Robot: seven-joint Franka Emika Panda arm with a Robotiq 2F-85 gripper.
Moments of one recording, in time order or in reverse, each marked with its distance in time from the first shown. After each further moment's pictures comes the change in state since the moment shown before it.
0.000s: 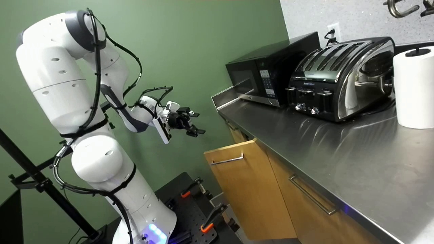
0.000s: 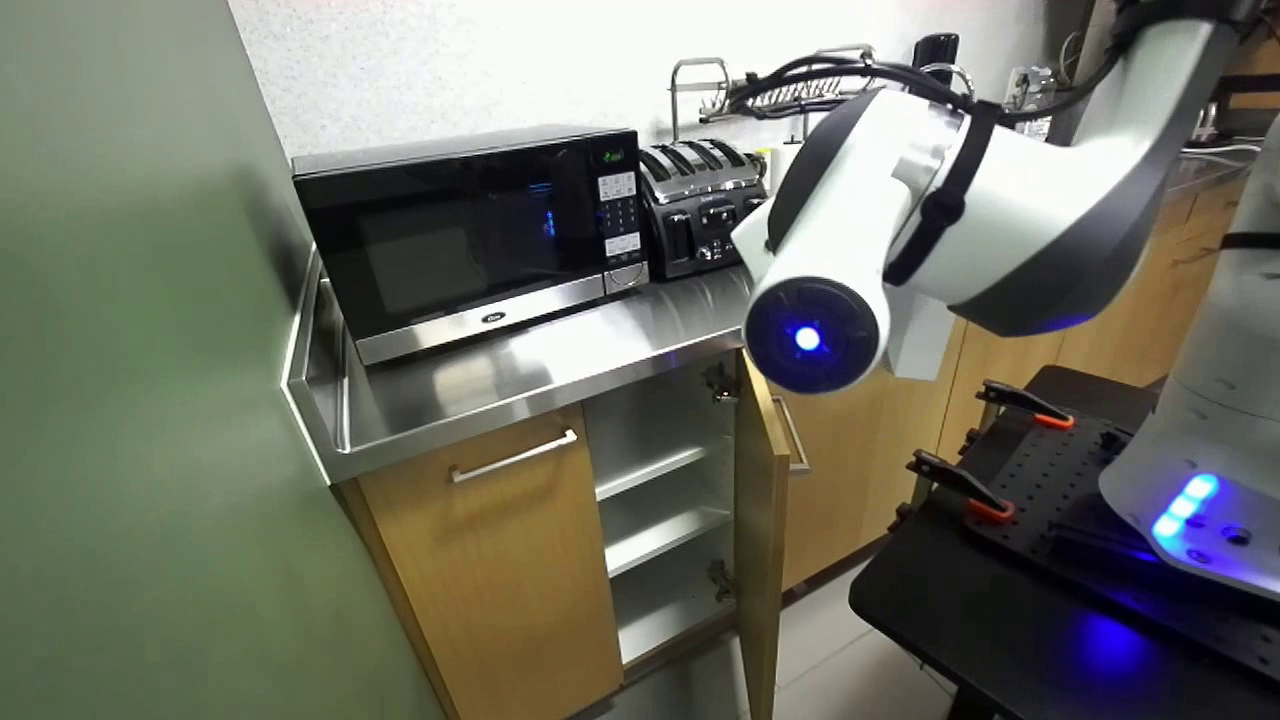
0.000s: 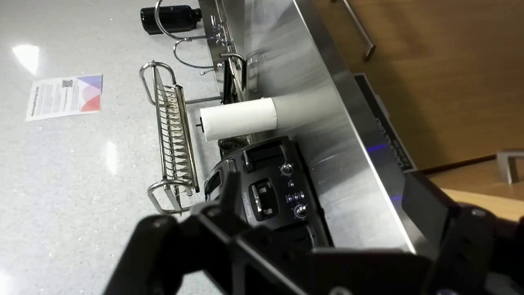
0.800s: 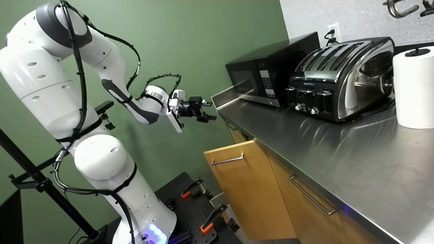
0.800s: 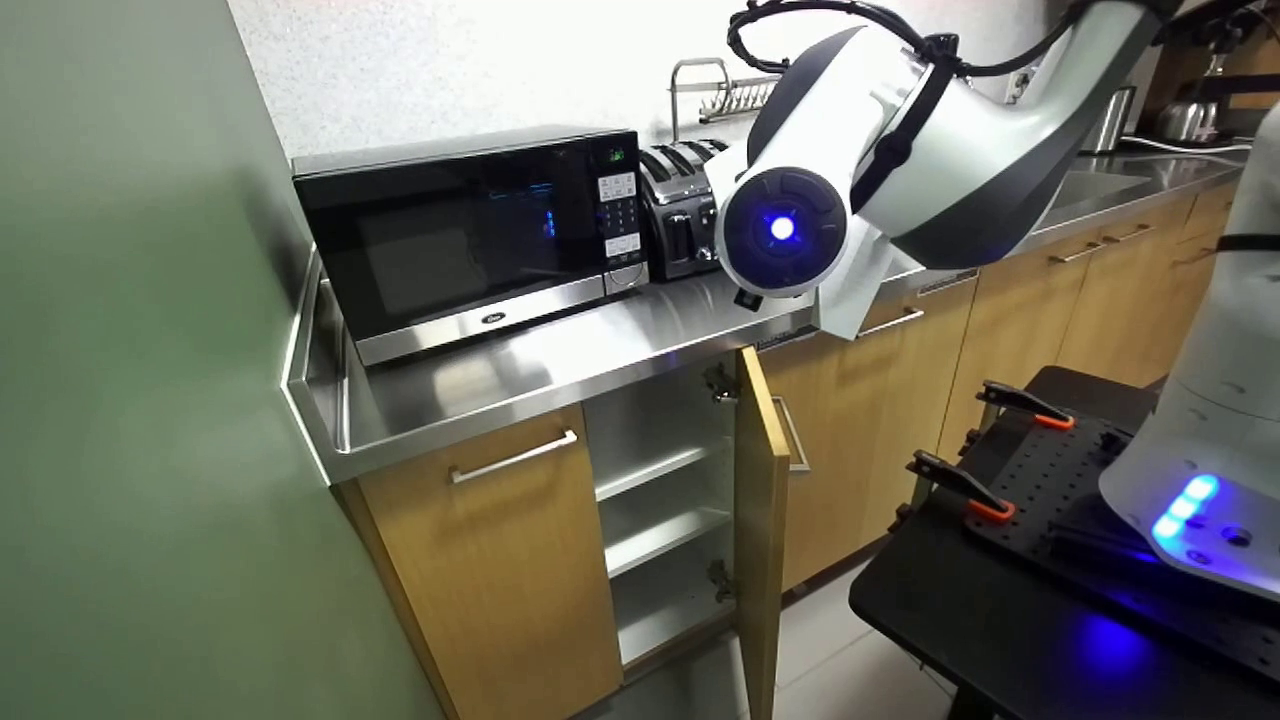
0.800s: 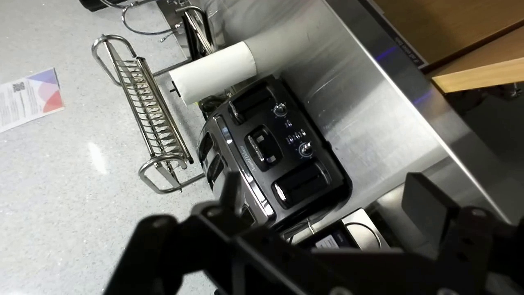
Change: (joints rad) arm 0.101 -0.120 -0.260 0.001 -0.167 0.257 0.072
